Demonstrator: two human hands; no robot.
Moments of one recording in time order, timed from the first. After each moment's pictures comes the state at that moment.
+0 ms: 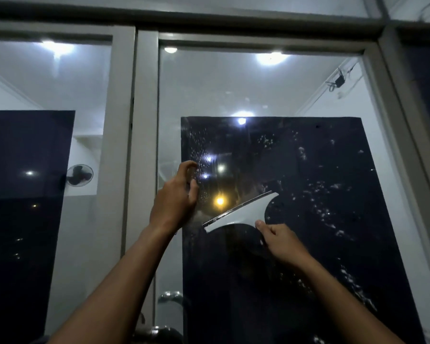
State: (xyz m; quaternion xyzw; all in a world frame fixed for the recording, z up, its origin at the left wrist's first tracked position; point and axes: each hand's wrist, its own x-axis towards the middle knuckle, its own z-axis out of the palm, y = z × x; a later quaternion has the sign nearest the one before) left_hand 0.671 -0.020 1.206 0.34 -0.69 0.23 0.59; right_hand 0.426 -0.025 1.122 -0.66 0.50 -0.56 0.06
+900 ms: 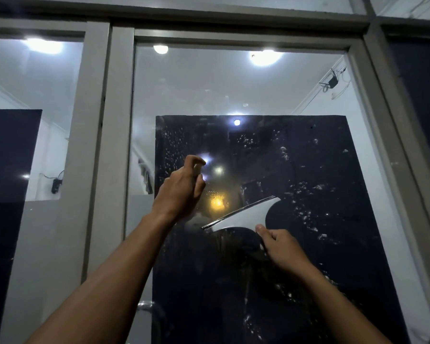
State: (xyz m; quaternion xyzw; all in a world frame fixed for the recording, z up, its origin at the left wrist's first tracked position) left_hand 0.602 -0.033 1.230 0.32 -0.74 0.26 0.53; right_hand 0.368 -0.038 1.118 -0.64 0.49 -0.58 0.05
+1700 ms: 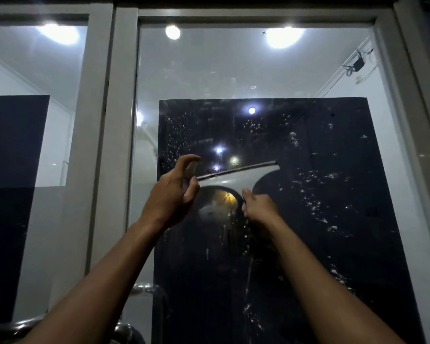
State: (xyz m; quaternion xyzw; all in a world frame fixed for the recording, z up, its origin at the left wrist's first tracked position) left_hand 0.612 -0.037 1.193 0.32 -0.72 0.23 0.57; right_hand 0.404 -0.079 1.175 -0.60 0.50 -0.60 0.13
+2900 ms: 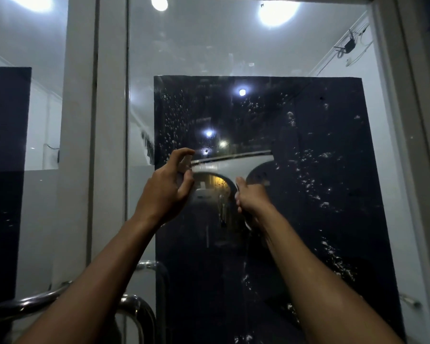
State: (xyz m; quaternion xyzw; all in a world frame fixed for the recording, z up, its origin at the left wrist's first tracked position) left_hand 0.628 -0.039 1.162 0.31 -0.73 0.20 0.58; right_hand 0.431 -0.057 1.155 -0.54 0.46 -0.65 0.28
